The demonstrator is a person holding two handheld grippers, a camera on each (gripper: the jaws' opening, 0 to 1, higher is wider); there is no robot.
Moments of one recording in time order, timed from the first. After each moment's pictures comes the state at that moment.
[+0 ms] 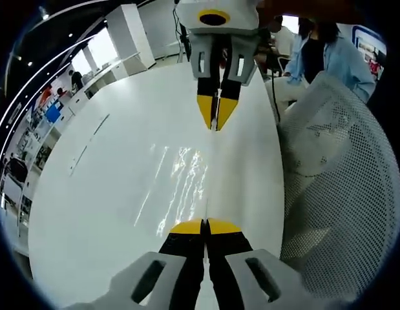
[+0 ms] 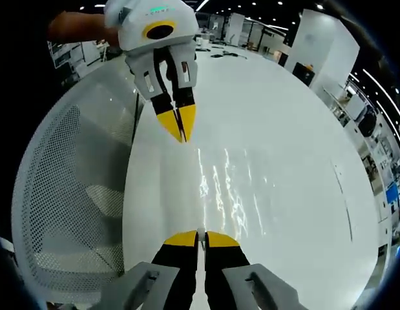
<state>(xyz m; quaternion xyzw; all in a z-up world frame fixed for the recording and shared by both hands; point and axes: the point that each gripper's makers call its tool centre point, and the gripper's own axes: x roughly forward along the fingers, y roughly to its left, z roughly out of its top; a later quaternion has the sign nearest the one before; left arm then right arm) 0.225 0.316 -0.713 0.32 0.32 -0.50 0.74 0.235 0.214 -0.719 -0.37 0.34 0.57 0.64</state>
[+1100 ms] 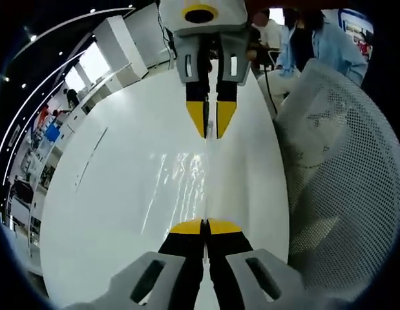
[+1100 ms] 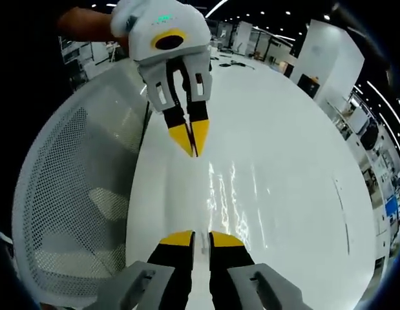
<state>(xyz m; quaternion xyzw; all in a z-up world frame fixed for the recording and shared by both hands) 0.224 0.311 -0.712 0.36 0.28 -0.51 0.73 0.223 0.230 -0.702 -0.38 0.30 0.60 0.64</state>
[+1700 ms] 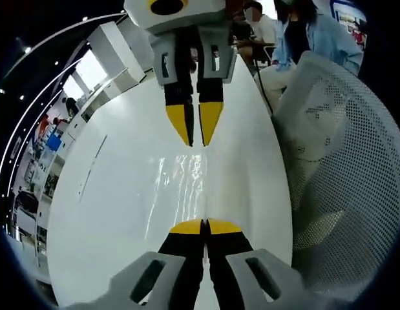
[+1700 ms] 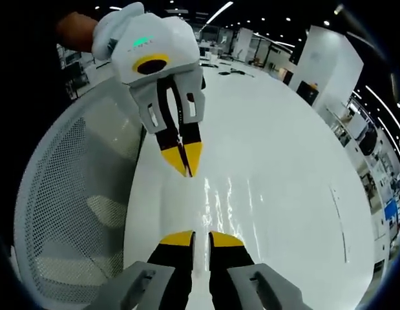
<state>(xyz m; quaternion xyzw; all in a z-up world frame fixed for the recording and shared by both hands) 0.226 0.309 -0.711 0.38 0.26 -0.51 0.72 0.227 0.246 -0.697 -0.37 0.29 0.60 0.64</state>
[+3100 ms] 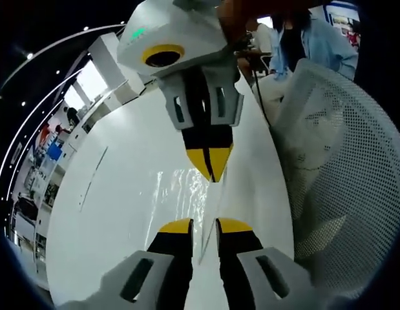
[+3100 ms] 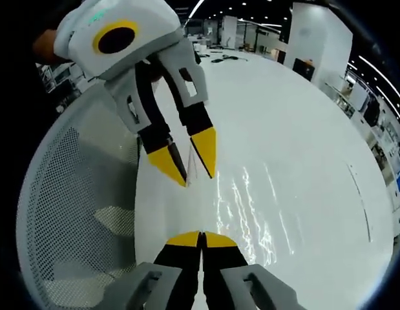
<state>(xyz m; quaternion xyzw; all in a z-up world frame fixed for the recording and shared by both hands) 0.225 0.297 -0.705 0.36 0.22 -0.53 0.73 0.220 0.258 -0.728 -0.32 0.36 0.59 0.64</state>
